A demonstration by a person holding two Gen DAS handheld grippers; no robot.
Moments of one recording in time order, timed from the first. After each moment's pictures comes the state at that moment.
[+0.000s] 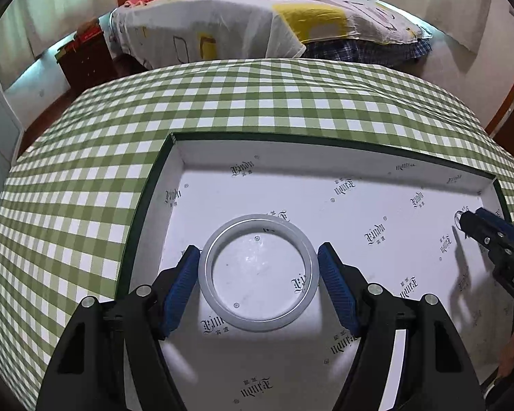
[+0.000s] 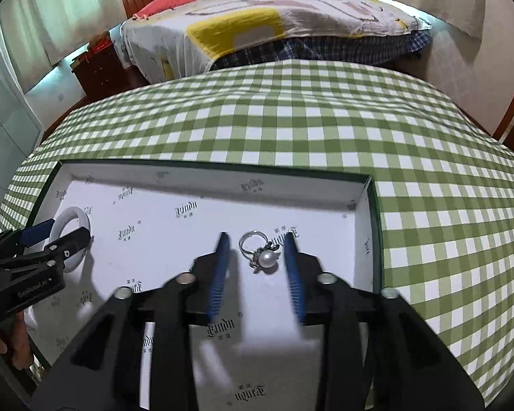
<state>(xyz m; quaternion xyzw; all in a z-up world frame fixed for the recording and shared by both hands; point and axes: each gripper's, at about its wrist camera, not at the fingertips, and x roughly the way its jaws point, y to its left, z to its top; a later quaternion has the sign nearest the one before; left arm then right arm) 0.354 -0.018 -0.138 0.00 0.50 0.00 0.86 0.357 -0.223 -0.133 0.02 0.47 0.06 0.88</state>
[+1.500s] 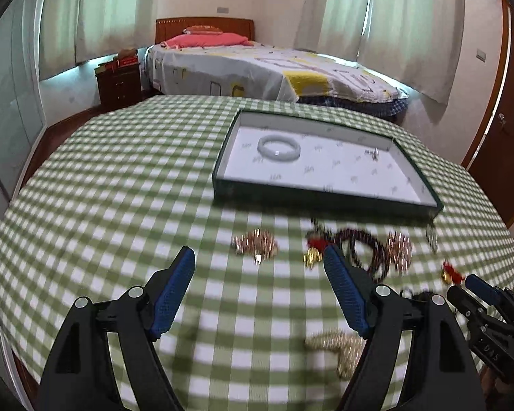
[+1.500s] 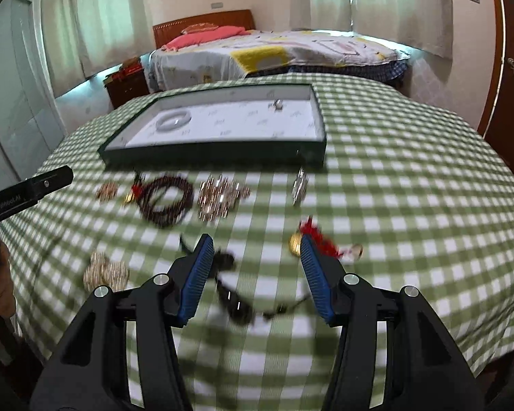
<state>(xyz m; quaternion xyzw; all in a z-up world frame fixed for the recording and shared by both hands) 0.069 0.009 -0.095 -0.06 0.37 0.00 0.93 0.048 -0.236 -0.124 0.01 0.38 0.09 0.92</state>
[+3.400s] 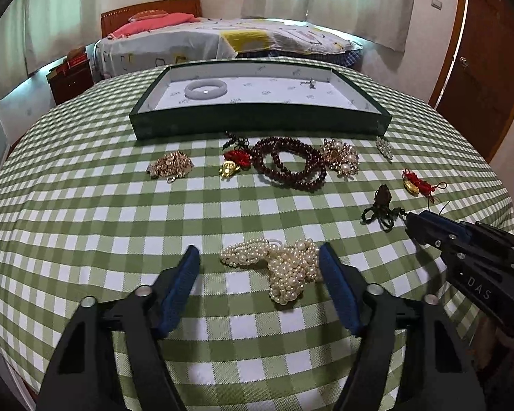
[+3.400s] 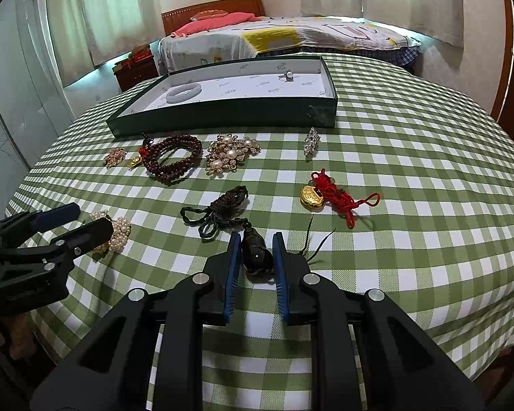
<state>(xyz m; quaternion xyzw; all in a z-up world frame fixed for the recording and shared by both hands) 0.037 -0.049 -0.138 0.00 0.42 -0.09 0.90 0.035 -0.238 -0.142 0.01 0.41 0.11 0.91</state>
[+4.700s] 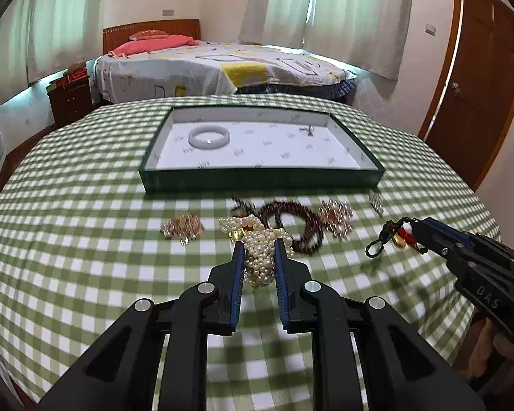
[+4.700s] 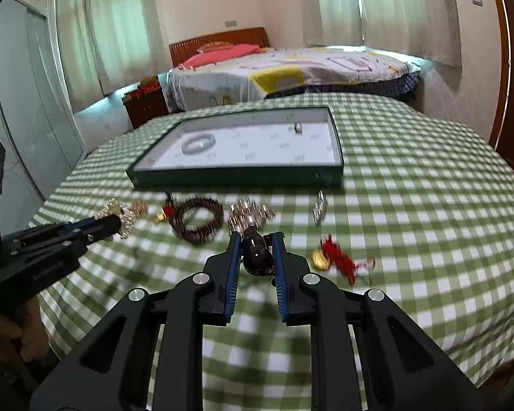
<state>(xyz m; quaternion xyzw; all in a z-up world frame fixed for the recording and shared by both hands) 0.054 -0.033 -0.092 -0.02 0.37 -0.10 0.92 0.046 -0.232 -0.090 0.04 0.33 0.13 0.93</state>
